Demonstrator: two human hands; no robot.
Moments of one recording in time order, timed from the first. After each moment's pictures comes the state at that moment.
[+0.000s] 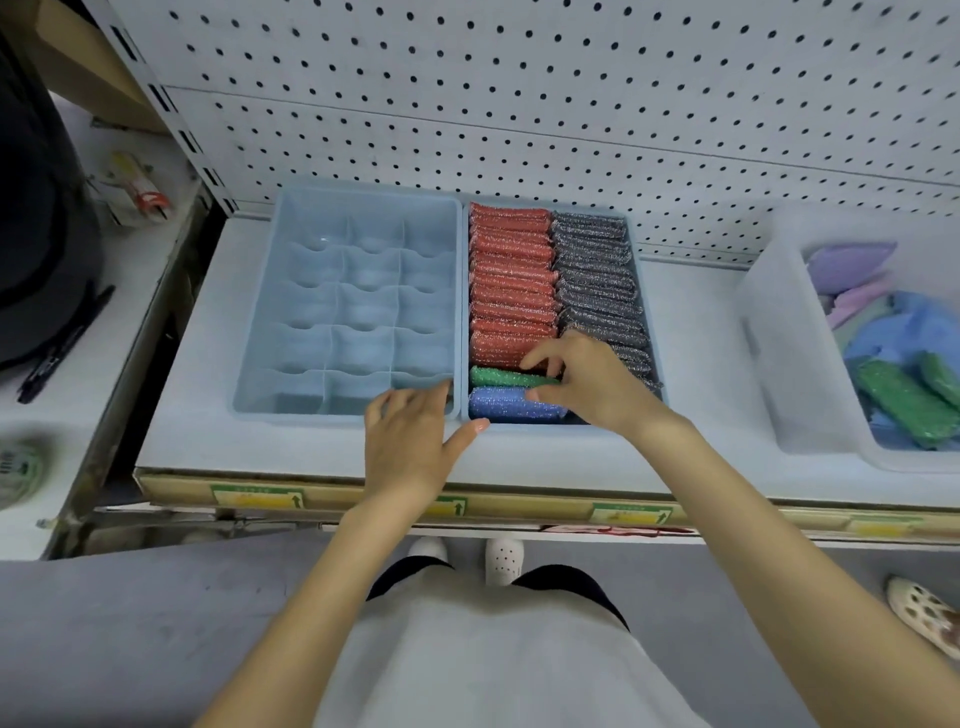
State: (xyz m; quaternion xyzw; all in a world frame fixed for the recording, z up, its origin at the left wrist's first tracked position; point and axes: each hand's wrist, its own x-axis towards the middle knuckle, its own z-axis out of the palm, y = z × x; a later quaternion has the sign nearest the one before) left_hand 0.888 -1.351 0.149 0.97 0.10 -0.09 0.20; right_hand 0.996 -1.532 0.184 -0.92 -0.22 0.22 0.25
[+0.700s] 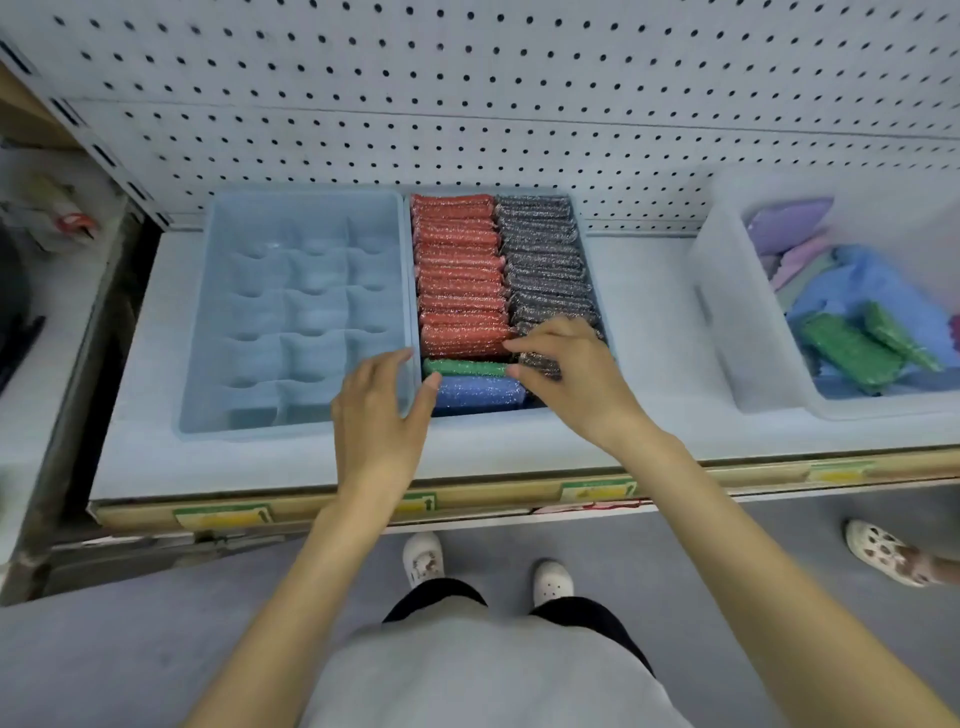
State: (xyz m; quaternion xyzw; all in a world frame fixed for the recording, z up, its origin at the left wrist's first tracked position) left_hand 0.899 -1.368 0.166 0.92 0.15 0.03 0.36; right_hand 0.967 -1.561 0.189 -0.92 -0.17 0.09 0.33
